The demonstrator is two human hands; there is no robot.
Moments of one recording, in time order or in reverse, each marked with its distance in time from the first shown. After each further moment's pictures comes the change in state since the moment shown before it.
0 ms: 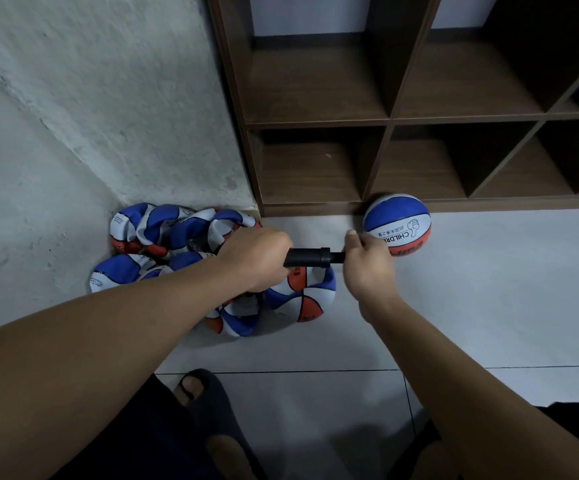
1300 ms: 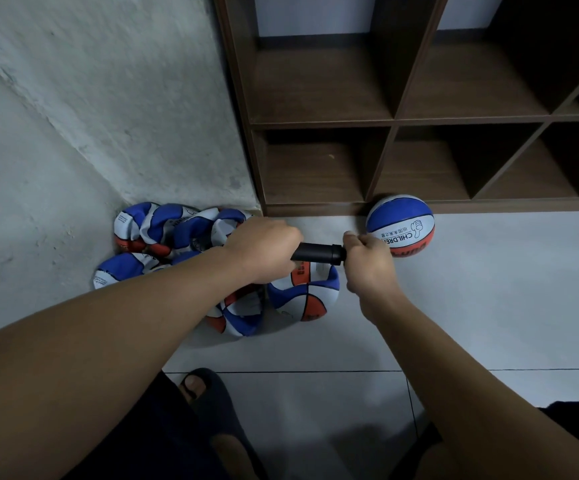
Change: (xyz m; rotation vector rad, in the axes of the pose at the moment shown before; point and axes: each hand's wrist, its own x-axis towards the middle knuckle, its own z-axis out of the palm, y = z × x) left_hand 0.003 0.001 -0.015 0.094 0.067 0.133; right_hand 0.002 -0.005 0.004 0.085 -0.054 0.120
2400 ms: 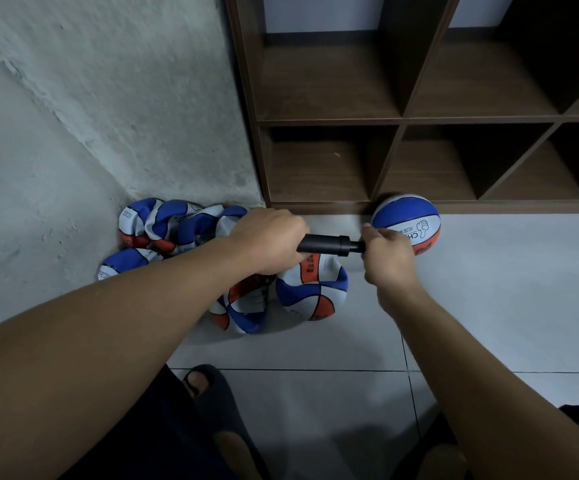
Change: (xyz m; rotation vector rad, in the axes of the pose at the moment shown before) left_hand 0.007 -0.008 -0.003 -0.071 0.009 0.000; right_hand 0.014 -0.002 -0.017 0.040 0.042 0.006
